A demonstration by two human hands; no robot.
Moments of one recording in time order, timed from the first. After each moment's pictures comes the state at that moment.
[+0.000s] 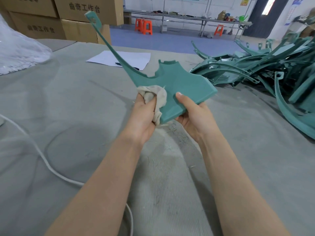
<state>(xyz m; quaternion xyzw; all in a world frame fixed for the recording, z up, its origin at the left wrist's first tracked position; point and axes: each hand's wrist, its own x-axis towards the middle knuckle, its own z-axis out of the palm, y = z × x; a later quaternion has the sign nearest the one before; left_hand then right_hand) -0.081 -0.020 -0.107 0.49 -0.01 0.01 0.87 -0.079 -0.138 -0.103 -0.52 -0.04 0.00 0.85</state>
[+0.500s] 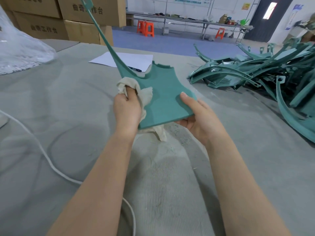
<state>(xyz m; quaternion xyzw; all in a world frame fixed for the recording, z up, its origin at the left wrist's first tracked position) -0.067 0.012 -0.106 0.67 0.13 0.27 0.68 -0.079 -0.148 -0.100 -0.58 -0.05 0.05 0.81</state>
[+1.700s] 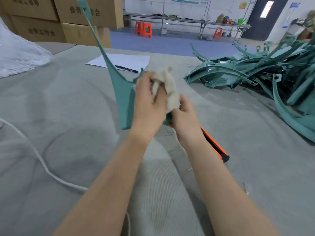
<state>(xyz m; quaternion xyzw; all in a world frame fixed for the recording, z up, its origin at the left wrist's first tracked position) -0.088 -0.028 -0.087 0.70 -0.10 0.28 0.64 -0.076 -0.115 -0.111 -0.72 -0.03 -0.10 0.69</state>
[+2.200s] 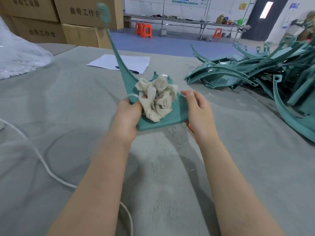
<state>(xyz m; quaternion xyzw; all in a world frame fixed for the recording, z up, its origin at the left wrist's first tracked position) -0.061 0.012 -0.113 0.58 0.09 0.06 0.81 -0.079 -0.143 -0.100 -0.75 0.01 -0.16 0.64</state>
